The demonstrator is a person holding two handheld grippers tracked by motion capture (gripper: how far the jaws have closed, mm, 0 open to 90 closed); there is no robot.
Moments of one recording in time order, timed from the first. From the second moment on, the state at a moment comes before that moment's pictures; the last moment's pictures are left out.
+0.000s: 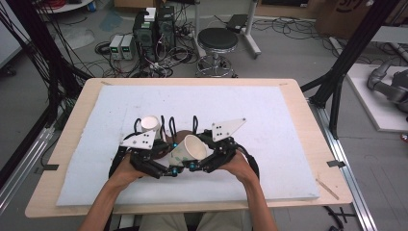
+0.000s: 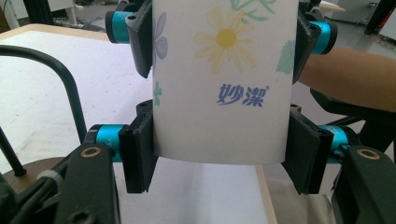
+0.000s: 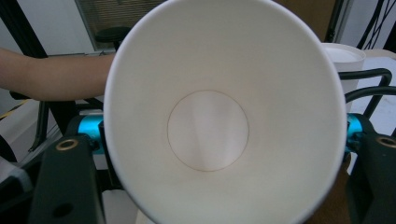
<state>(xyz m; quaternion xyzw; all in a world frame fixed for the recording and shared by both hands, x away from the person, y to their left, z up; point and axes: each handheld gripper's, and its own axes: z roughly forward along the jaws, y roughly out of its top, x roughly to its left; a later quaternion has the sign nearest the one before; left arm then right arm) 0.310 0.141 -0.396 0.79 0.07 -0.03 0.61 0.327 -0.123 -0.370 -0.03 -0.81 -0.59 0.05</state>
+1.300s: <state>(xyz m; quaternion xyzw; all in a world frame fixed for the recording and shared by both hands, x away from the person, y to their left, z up) 0.297 0.174 -0.399 0.82 0.12 -0.01 0.56 0.326 -0.133 -0.366 -0.03 -0.81 -0.59 0.03</state>
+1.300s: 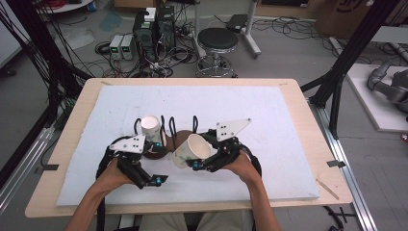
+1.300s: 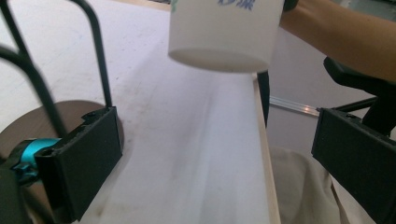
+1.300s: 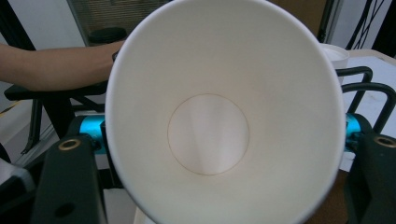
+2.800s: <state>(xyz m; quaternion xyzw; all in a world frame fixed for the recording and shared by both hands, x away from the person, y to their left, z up) 0.295 0.277 -0.433 0.74 0.35 0.16 0.54 0.327 -0.139 -0.366 -0.07 -0.87 -0.49 -0.02</state>
